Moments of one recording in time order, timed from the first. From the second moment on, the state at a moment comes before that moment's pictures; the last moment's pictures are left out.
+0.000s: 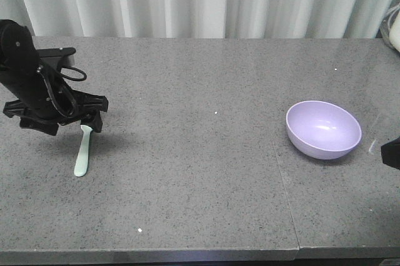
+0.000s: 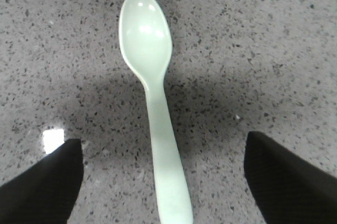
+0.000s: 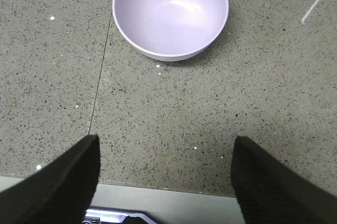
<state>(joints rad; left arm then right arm) -0.16 1.79 -1.44 -0.08 1.01 -0.18 0.15 0.92 -1.00 -0.03 1.08 0.10</state>
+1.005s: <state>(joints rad) -0.16 1.92 -1.45 -0.05 0.92 -0.19 0.15 0.92 -1.00 -0.03 1.08 0.10</state>
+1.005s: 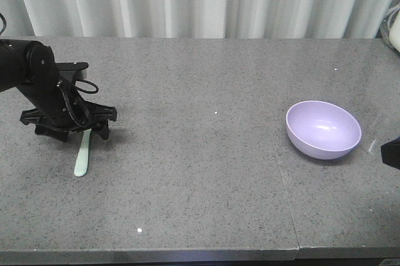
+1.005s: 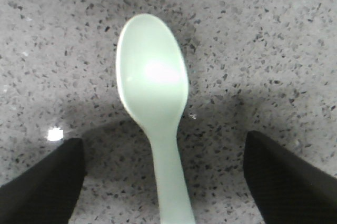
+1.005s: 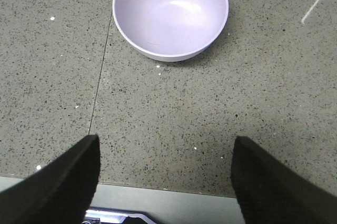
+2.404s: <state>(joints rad) -0.16 1.86 -1.45 0.00 1.00 -0.17 0.15 0.92 -1.00 -0.03 1.05 0.10</state>
